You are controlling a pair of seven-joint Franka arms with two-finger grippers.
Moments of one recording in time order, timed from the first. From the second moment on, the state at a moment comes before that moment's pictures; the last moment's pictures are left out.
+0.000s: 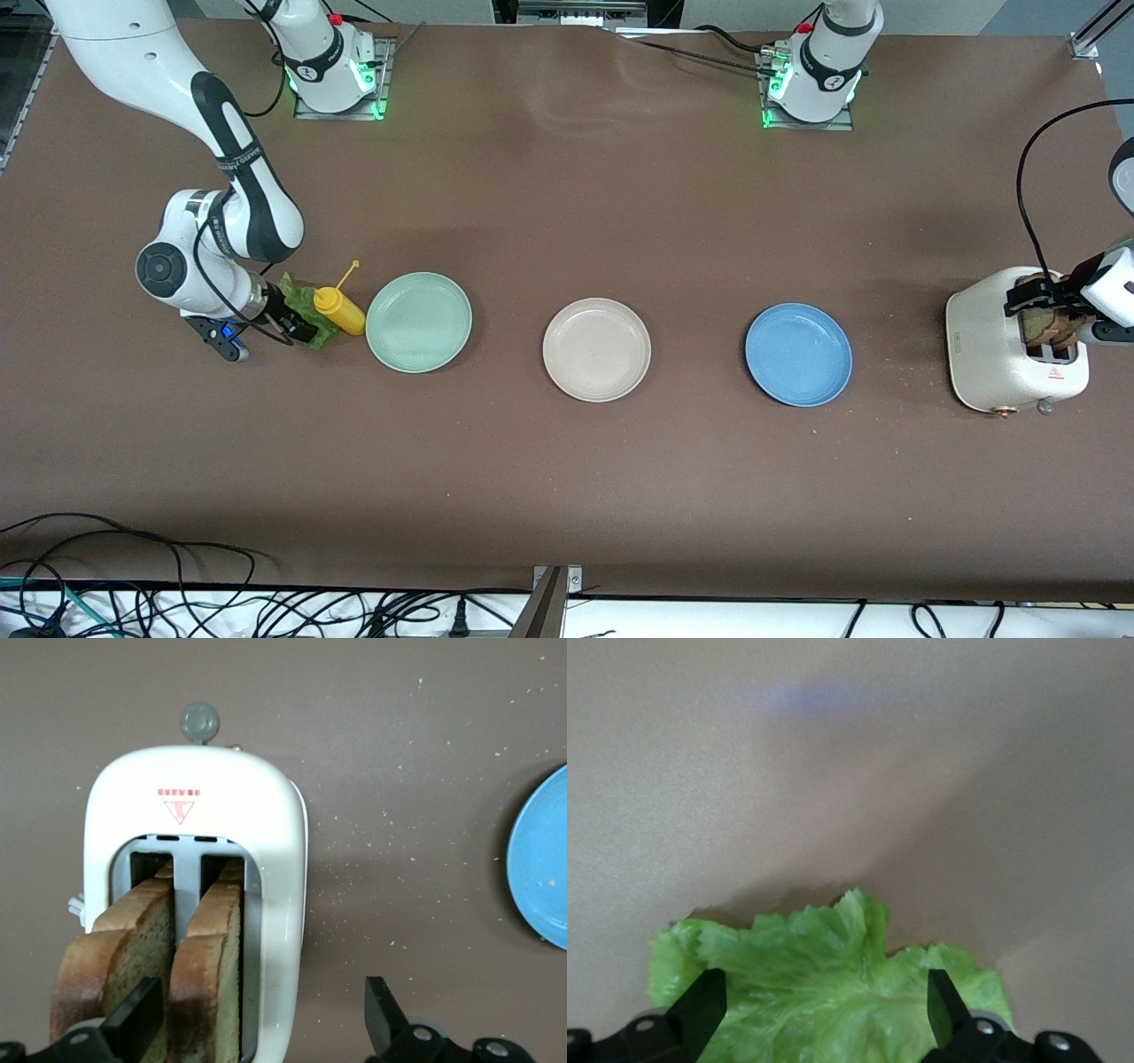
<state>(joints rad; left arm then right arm) 0.39 0.24 -0.05 -1.91 0.08 2.14 0.34 0.10 0.47 -0.09 -2.12 0.09 2.46 0.66</state>
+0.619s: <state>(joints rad) 0.42 0.24 -0.05 -1.94 0.12 2.16 0.39 0.11 0.47 -0.08 -2.12 0.09 2.47 0.66</state>
